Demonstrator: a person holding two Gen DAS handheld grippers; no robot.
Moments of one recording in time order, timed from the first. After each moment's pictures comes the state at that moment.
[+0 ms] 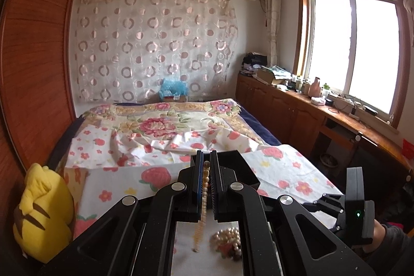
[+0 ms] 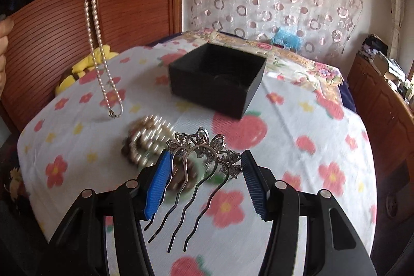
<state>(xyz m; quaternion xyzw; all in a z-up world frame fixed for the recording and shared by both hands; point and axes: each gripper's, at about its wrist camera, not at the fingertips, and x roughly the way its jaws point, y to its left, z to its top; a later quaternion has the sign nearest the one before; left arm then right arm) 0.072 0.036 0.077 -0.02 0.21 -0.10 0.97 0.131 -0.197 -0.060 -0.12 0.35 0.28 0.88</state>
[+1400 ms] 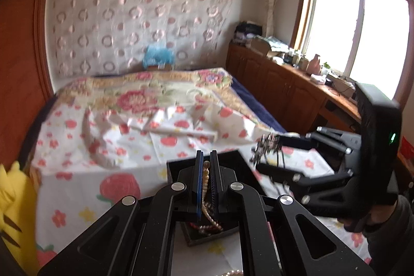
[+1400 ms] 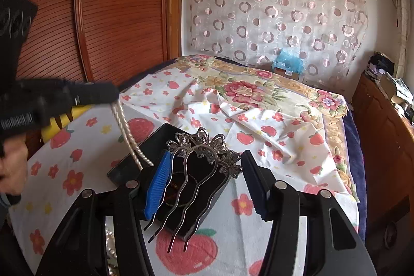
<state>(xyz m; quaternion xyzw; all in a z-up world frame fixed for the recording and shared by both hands) 0.222 0.003 0.019 -0.03 0.31 -0.14 0.94 0.280 -0.171 -0.004 -0.11 0.31 0.31 0.89</state>
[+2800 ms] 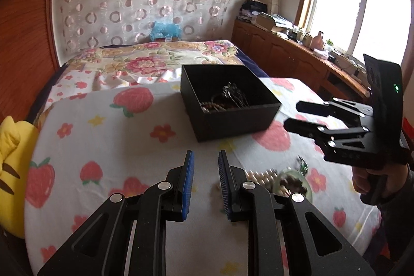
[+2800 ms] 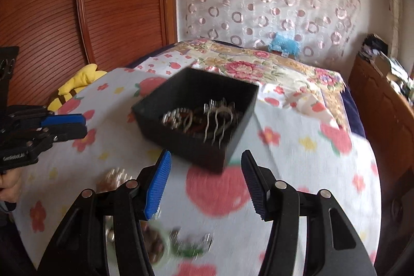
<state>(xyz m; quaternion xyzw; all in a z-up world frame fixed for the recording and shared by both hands) 0.110 0.022 -0.052 -0.02 0.35 -0.13 0.93 0.185 -0.190 -0.064 -0.09 0.35 0.28 0.89</state>
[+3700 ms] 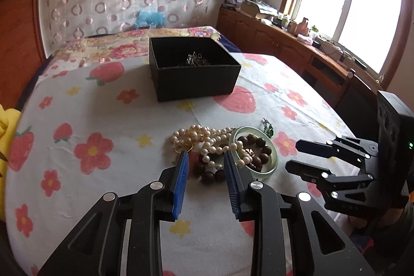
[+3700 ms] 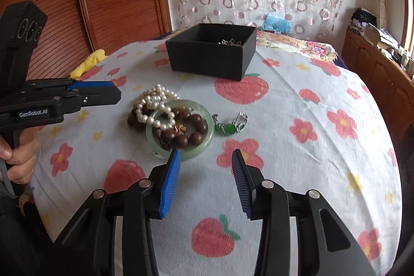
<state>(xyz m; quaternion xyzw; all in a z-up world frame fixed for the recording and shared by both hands) 0.073 -0.010 -0.073 -0.03 0.39 -0.17 0.91 0.085 -0.213 -0.101 -0.05 0.38 0.26 0.89</state>
